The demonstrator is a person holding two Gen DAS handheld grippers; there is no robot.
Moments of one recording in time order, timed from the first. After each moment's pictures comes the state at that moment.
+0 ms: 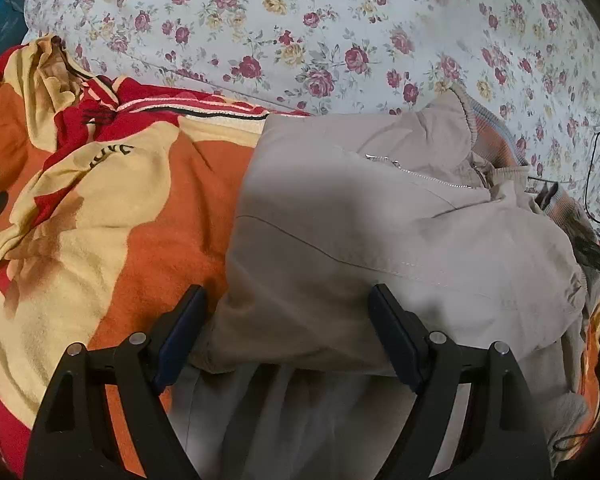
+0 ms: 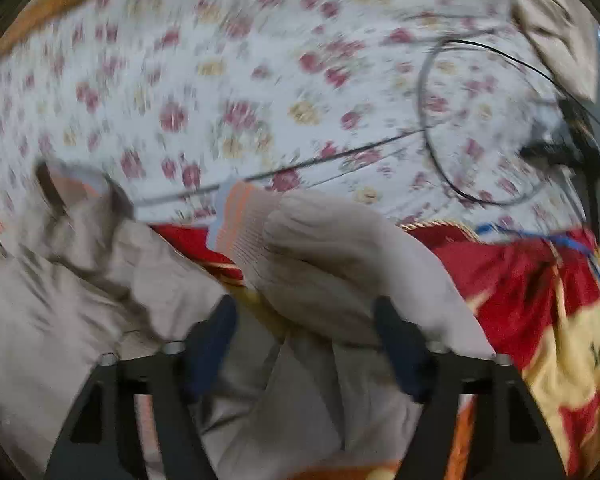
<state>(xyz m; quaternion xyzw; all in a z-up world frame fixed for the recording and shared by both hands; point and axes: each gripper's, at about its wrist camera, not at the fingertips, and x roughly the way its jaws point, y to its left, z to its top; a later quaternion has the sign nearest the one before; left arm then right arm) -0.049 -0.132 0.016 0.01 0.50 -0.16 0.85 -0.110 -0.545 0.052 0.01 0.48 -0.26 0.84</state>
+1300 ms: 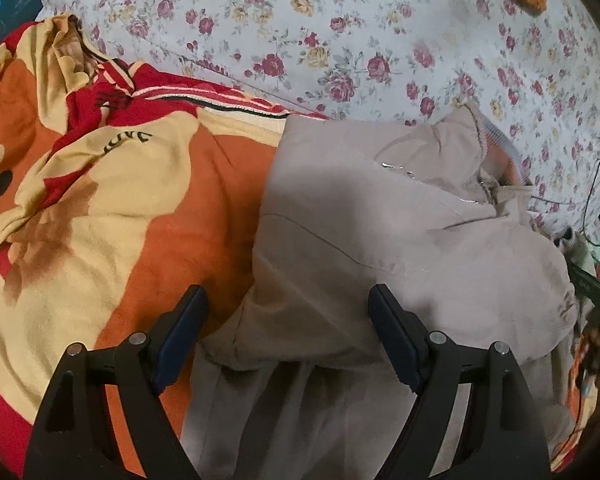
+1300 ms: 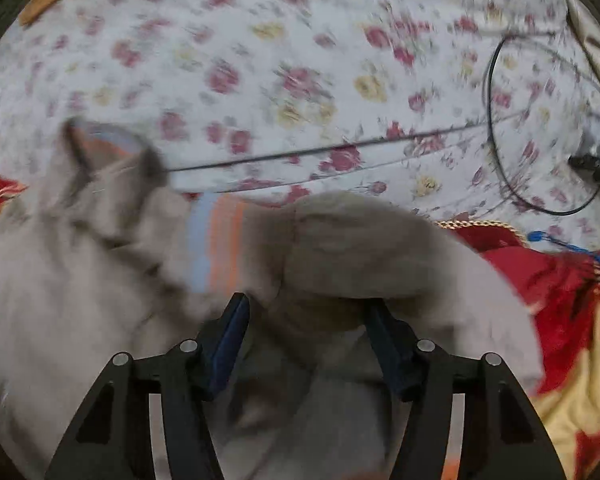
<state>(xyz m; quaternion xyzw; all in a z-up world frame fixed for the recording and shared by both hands) -0.045 -0.118 0.012 -0.02 0.51 -0.14 0.85 -0.110 -0.557 0.025 0.04 0.51 -0.19 0.84</state>
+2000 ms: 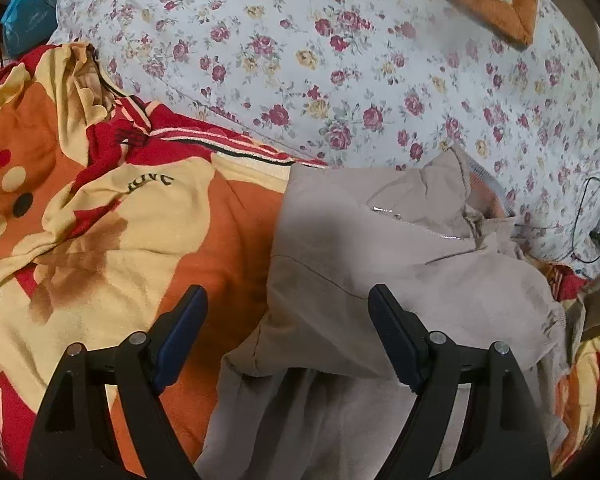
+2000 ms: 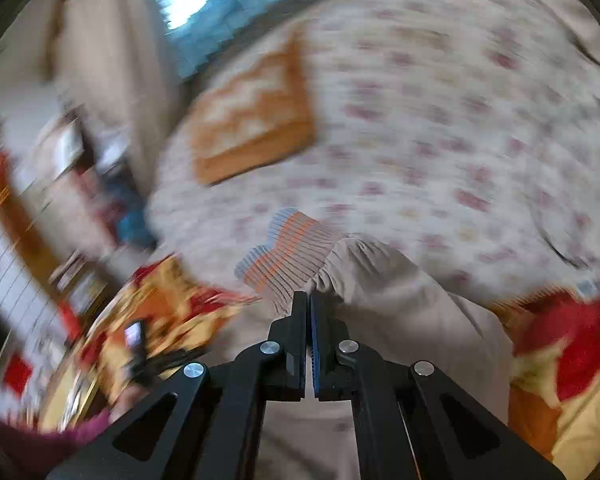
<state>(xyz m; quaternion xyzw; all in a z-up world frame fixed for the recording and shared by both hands) -0.053 -0.101 0.045 -0.04 0.46 -0.15 0.87 -0.220 -0.501 0.265 0.18 0.30 0.14 0.93</state>
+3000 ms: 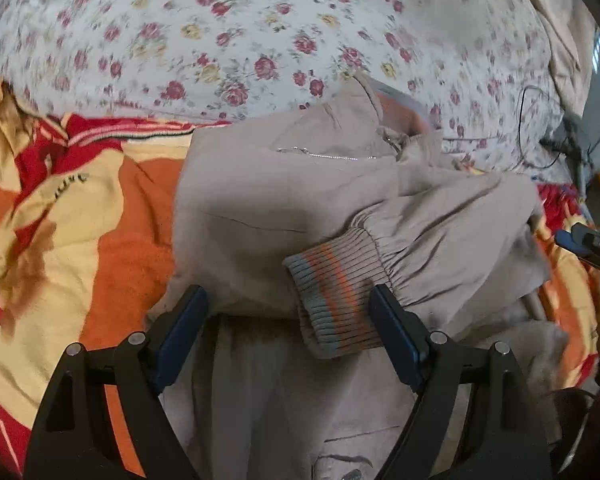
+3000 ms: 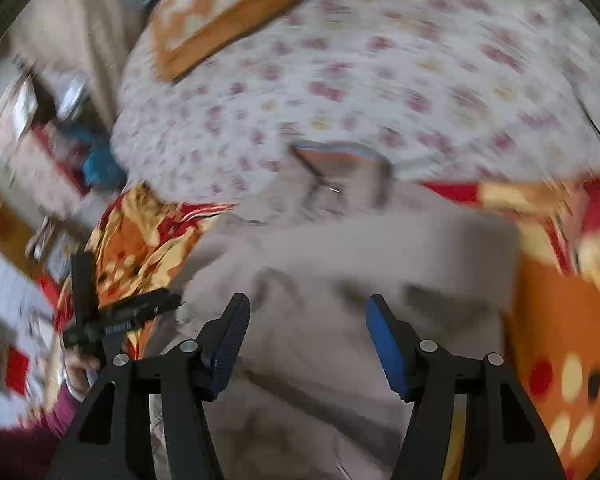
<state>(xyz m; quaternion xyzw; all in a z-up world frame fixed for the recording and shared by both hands) -0.087 -0.147 0.050 0.05 0.48 -0.27 0.83 -0.205 -0.464 0.117 0.26 0.43 0.03 0.86</state>
